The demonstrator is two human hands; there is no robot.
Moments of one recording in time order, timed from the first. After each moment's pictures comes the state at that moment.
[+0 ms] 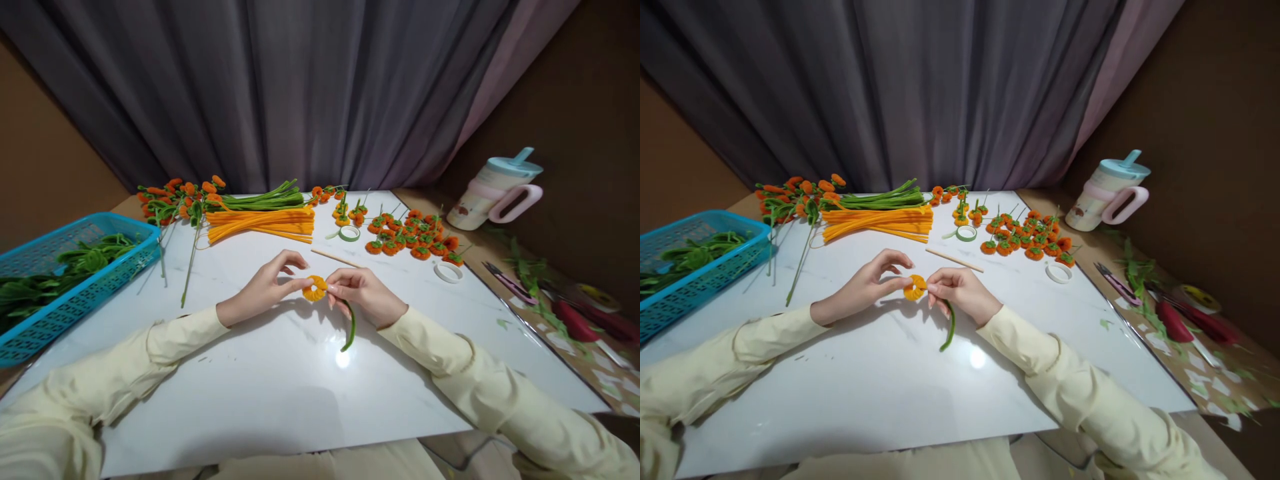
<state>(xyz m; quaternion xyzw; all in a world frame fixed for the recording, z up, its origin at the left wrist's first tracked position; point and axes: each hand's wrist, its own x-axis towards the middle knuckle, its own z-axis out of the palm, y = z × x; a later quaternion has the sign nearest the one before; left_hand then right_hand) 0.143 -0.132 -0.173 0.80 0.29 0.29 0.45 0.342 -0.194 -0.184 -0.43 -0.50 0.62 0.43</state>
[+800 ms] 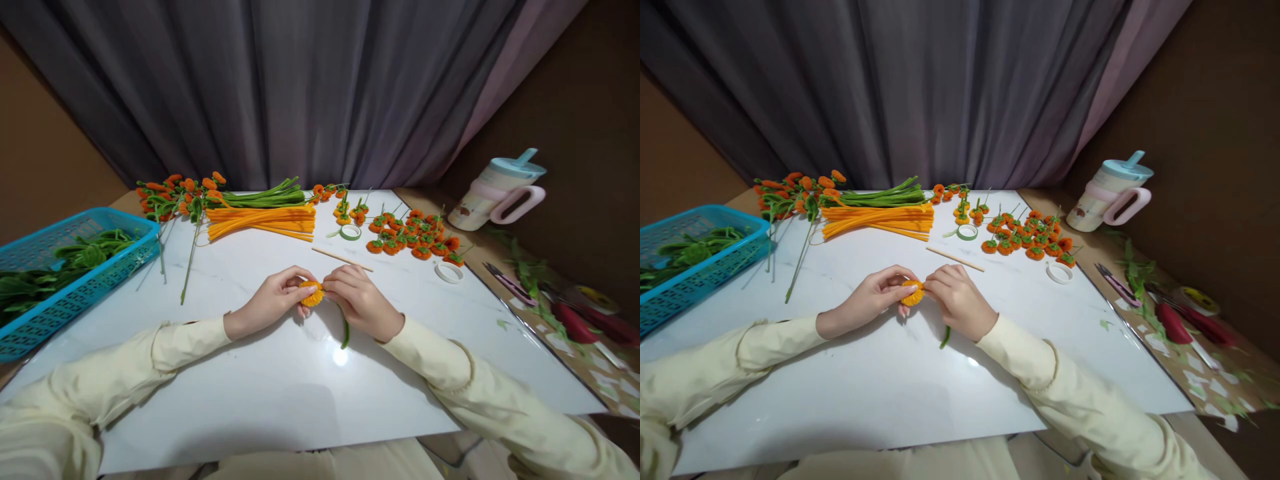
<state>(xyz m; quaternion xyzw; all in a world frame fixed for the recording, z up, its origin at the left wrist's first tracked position) 0.148 -0.149 -0.189 0.66 0.29 0.26 0.64 0.341 -0.199 -0.194 -0.40 -0.85 0.00 0.34</state>
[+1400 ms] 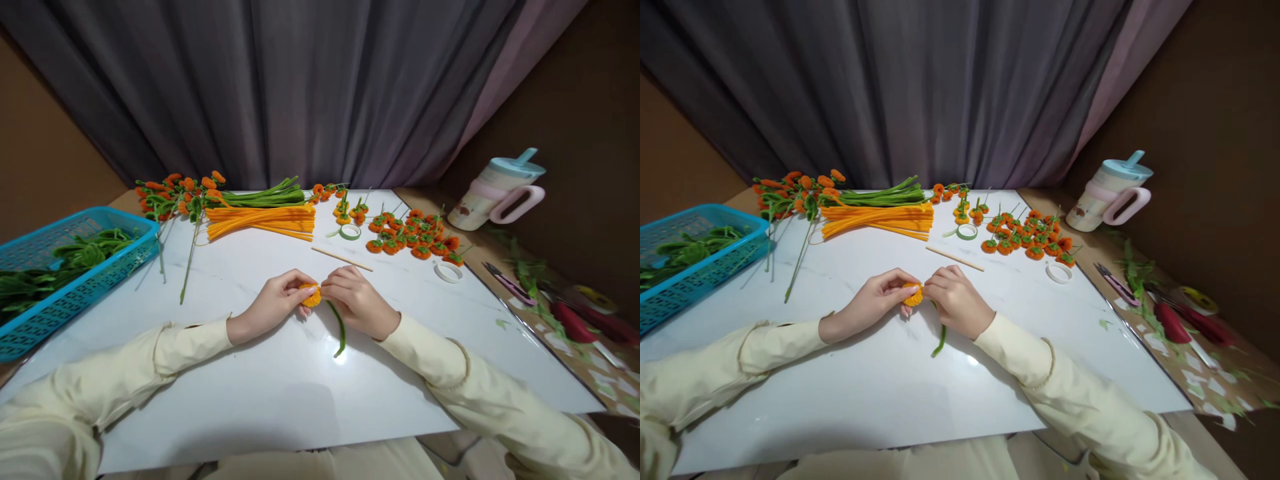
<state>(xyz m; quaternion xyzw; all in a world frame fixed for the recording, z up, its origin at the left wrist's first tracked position) 0.155 -0.156 -0.190 0.65 0.33 0.28 0.62 0.339 -0.197 -0.195 -0.37 -0.88 -0.01 0.31</state>
